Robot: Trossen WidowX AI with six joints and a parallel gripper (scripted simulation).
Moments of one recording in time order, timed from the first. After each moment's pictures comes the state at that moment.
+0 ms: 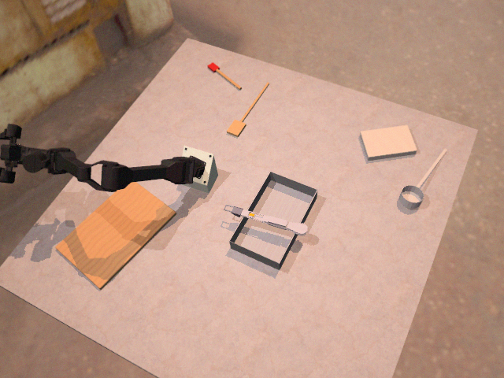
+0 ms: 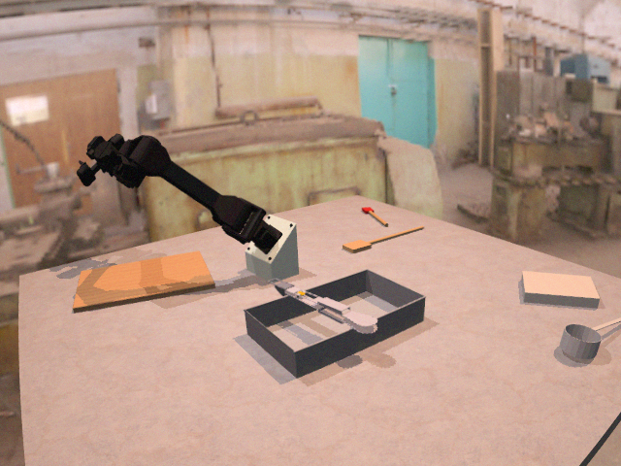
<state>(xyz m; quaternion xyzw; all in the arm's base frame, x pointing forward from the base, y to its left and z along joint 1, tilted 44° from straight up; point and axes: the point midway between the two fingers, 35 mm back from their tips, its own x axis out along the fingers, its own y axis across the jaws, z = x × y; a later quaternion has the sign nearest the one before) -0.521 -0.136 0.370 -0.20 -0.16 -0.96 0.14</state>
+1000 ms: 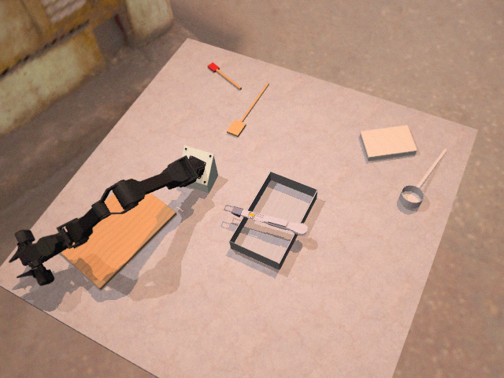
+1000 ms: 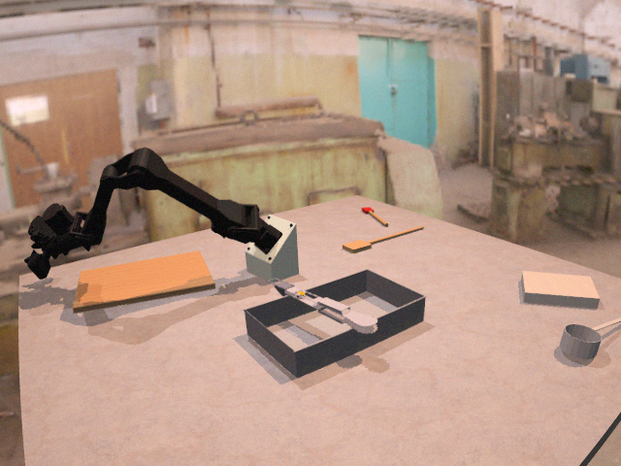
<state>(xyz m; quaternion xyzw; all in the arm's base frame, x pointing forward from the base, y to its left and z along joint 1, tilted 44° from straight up) -0.293 -0.419 0.404 -0.12 -0.12 -0.87 0.45</state>
